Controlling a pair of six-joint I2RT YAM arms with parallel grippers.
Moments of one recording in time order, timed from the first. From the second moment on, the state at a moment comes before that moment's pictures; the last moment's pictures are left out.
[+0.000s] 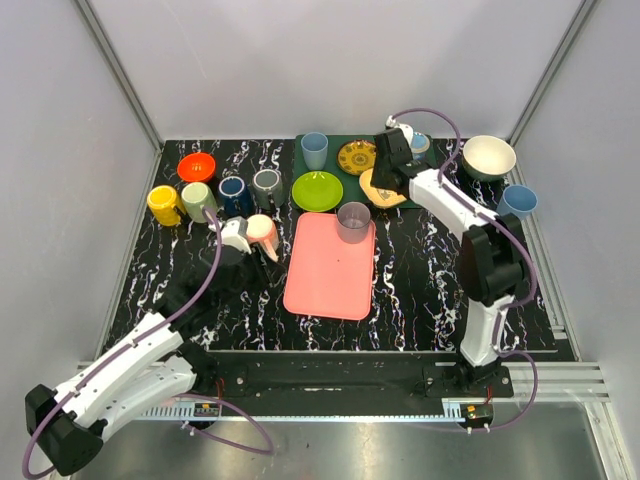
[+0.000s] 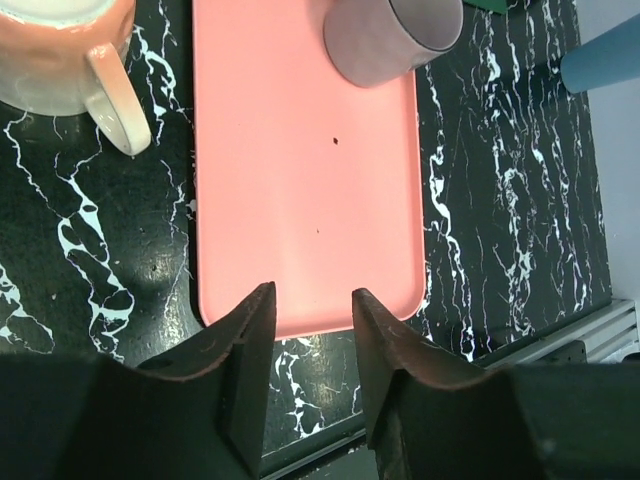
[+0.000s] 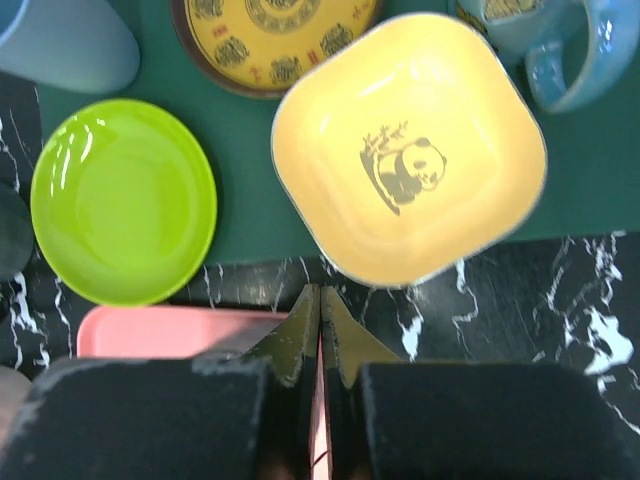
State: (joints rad) left arm -0.68 0.73 0.61 -0.39 -0.11 -0.75; right arm 0.43 1.89 1.58 -0.43 0.28 0.47
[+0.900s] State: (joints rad) left arm -0.68 0.76 0.56 -0.34 -0.07 -0.76; right arm 0.42 1.92 1.35 -0.36 0.11 0.51
